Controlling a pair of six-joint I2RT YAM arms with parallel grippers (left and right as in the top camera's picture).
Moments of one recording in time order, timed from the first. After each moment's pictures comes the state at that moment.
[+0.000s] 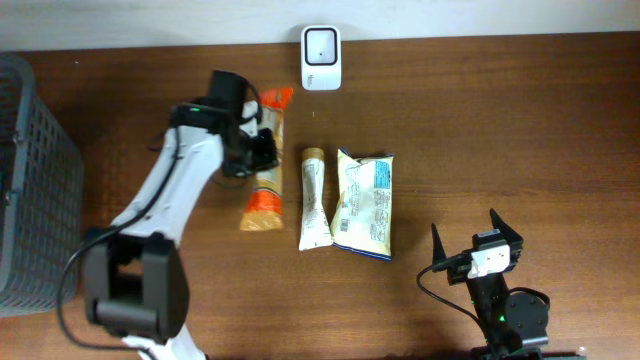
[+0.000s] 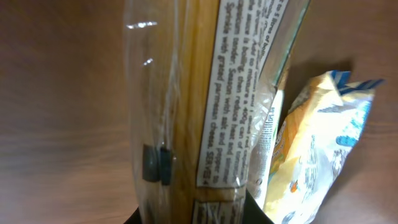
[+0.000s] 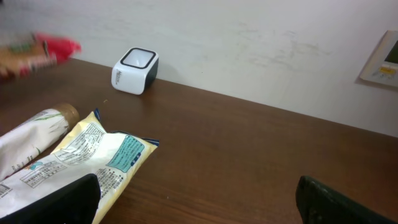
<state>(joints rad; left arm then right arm) -0.22 1.87 1.50 -0.92 0.27 -0.39 0.09 0.01 0.01 -0.07 -0.07 -0.18</state>
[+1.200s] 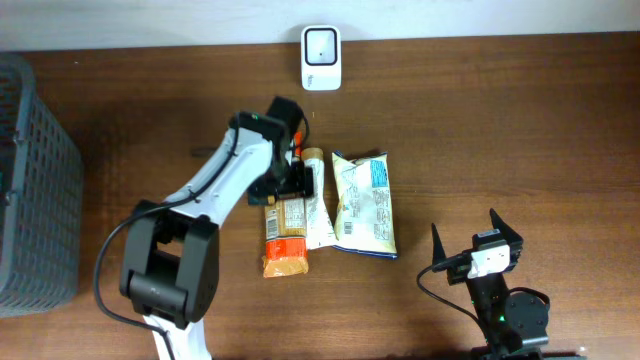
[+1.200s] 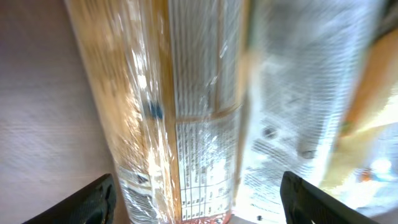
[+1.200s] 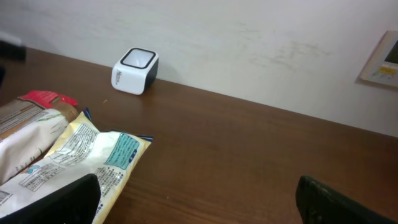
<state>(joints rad) -0.38 1.99 1.57 -1.12 0.13 -0.41 0.09 0.01 0.01 -0.07 -0.07 -0.18</state>
